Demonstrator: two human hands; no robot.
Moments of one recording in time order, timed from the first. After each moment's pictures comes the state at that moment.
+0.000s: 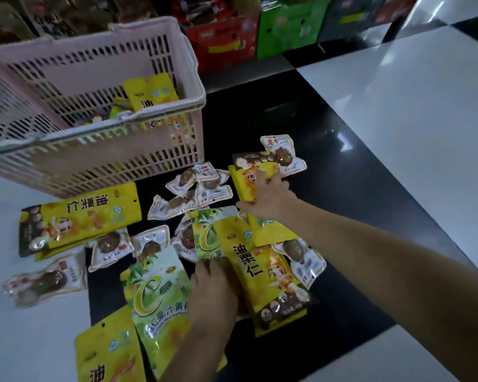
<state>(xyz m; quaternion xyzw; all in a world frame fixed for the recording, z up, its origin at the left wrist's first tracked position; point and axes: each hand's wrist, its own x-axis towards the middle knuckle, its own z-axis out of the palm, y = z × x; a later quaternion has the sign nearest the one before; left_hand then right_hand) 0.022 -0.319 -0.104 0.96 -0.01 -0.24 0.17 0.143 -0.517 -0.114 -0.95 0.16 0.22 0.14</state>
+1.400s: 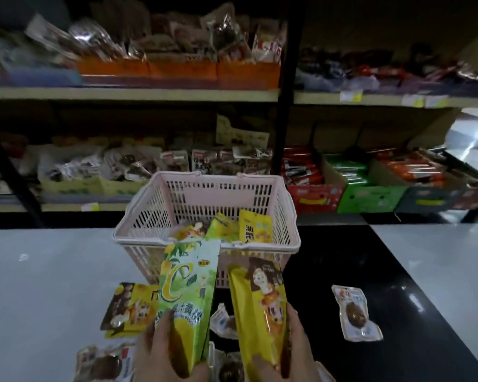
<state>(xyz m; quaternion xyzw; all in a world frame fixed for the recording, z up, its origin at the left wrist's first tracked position) 0.099 -0.197 0.035 0.87 0.19 -0.02 0.46 0.103 -0.393 -0.018 -0.85 0.08 0.04 0.52</state>
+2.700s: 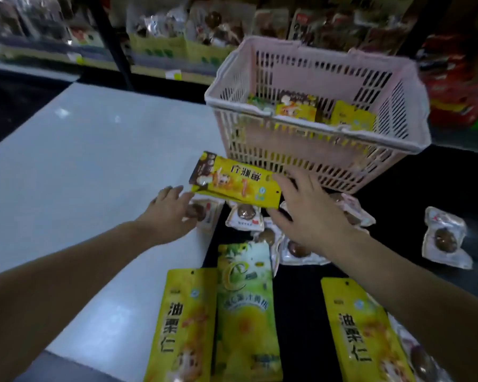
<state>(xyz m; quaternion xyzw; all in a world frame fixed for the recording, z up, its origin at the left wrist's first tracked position) 0.108 -0.007 -0.068 0.98 0.05 -0.12 0.12 0.159 -0.299 -0.012 -0.95 -0.30 0.04 0.09</state>
